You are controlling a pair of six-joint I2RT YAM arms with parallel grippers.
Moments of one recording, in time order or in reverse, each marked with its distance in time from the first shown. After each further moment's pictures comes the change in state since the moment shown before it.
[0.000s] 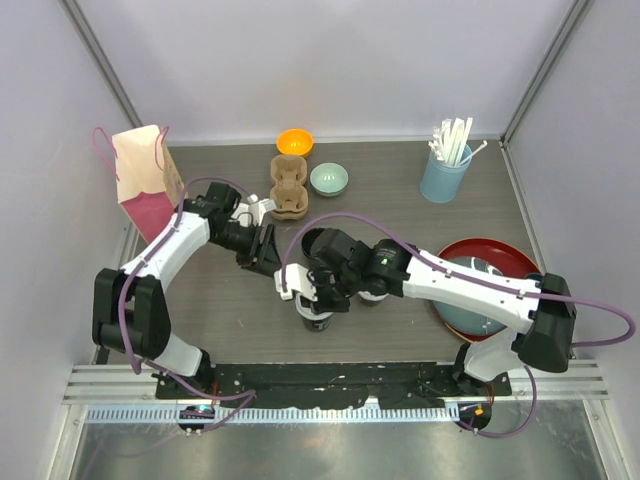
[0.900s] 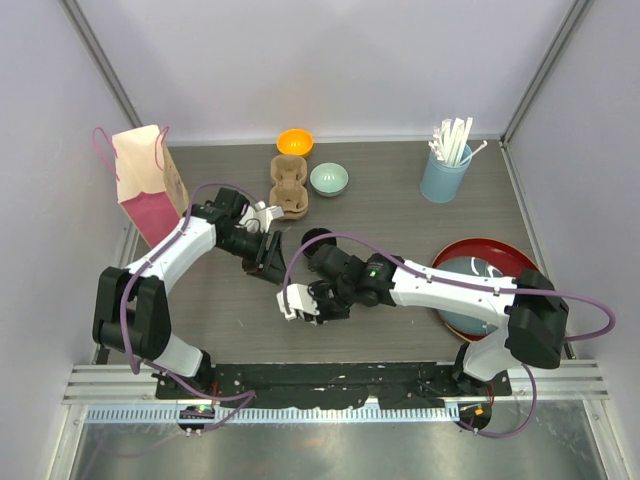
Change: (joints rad) left arm -0.046 0.000 -0.040 0.043 -0.006 -0.029; right arm 0.000 0.033 -0.163 0.153 0.016 -0.152
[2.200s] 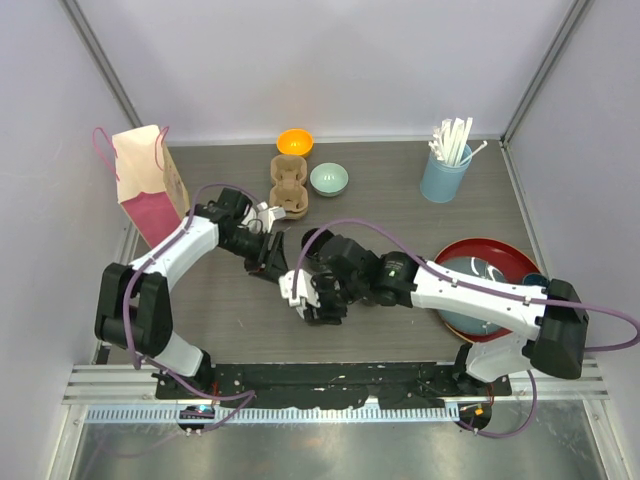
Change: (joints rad) left arm -0.014 0.026 0.000 0.019 0.005 -0.023; right arm -0.025 -0.114 0.023 0.103 -0.075 0.208
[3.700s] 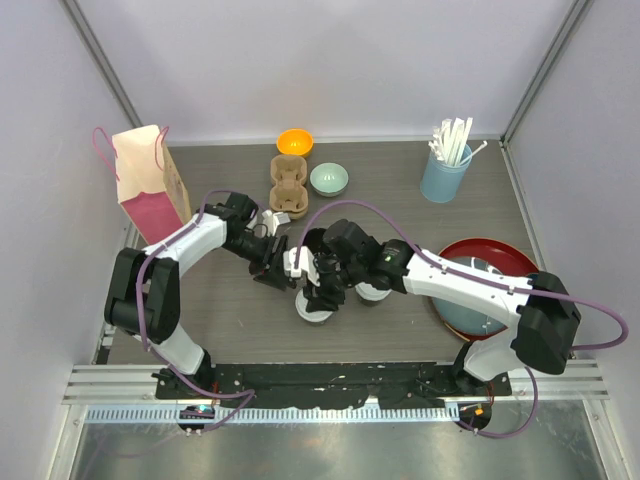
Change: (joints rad) left arm -0.009 0.090 0.000 -0.002 0.046 -0.037; right arm -0.102 0.075 -0.027 0.037 -0.152 0.023
